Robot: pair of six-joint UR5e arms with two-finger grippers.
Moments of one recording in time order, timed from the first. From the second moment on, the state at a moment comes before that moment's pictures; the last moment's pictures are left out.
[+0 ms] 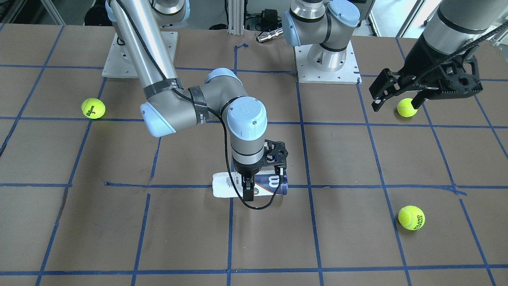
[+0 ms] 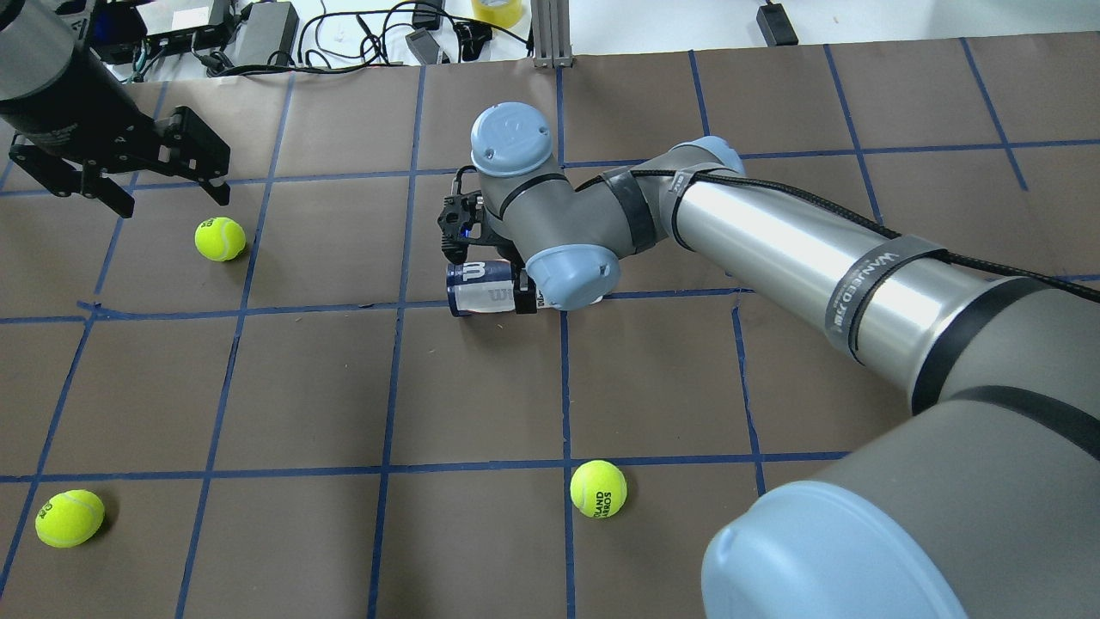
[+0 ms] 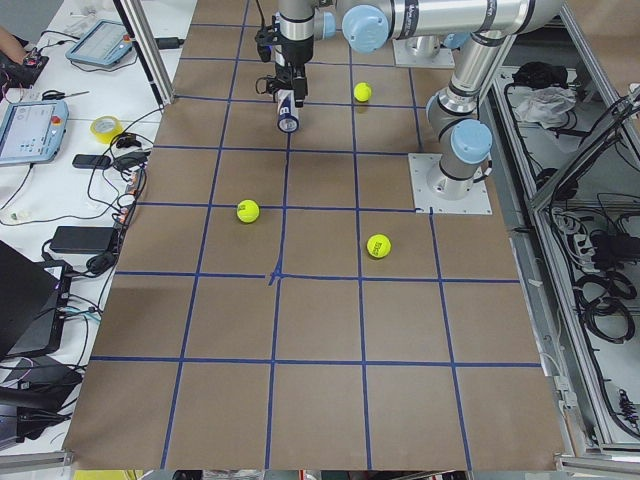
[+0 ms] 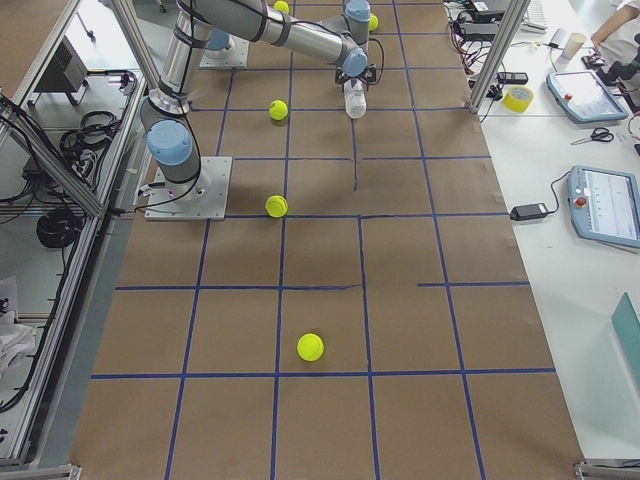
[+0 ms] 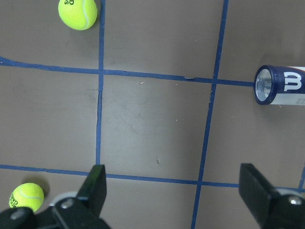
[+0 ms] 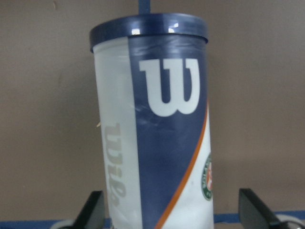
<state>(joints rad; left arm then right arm) -1.35 -1.54 -1.57 -1.57 1.57 0.11 2.00 -1.01 1.53 -2.18 -1.54 -1.12</state>
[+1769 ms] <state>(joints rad) -1.40 -1.66 -1.91 -1.25 0.89 0.11 1.63 -1.48 1.54 -1.78 -1.57 -0.70</state>
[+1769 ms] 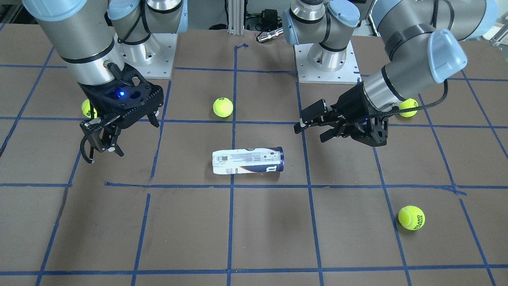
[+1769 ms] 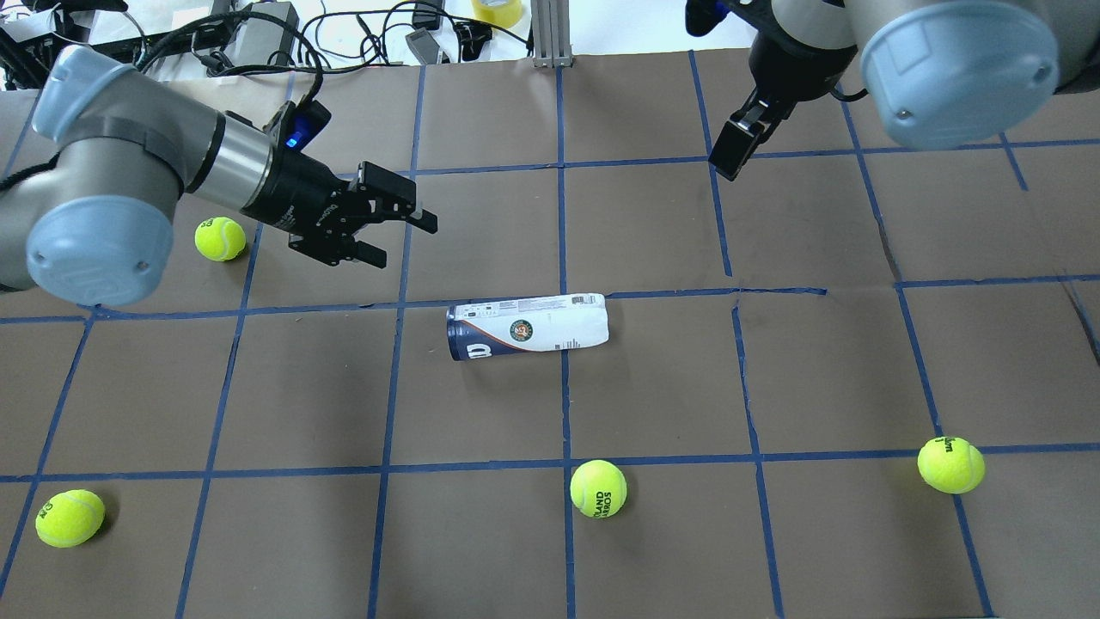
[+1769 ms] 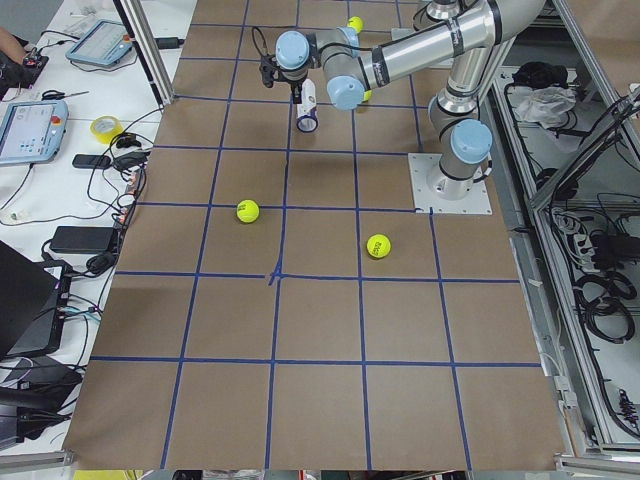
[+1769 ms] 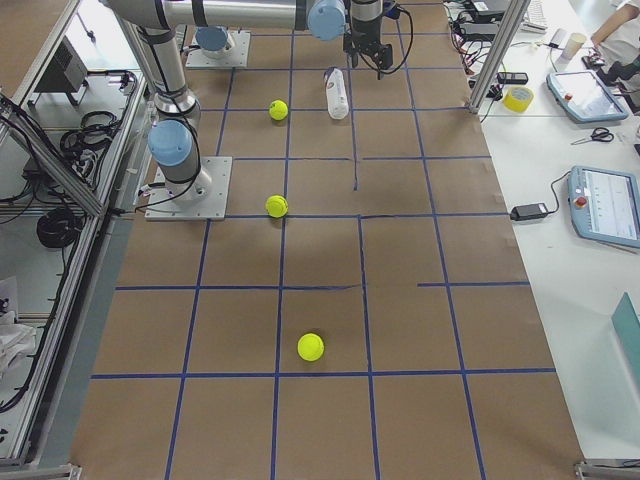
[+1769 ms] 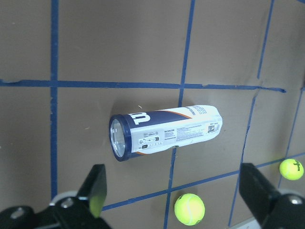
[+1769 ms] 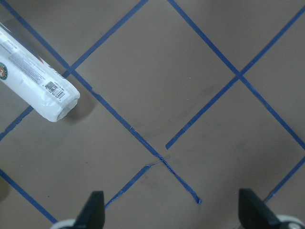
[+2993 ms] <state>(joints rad) -1.41 -1.89 -2.01 -1.10 0.79 0.22 1.58 -1.56 1.55 -1.61 -1.59 -0.04</state>
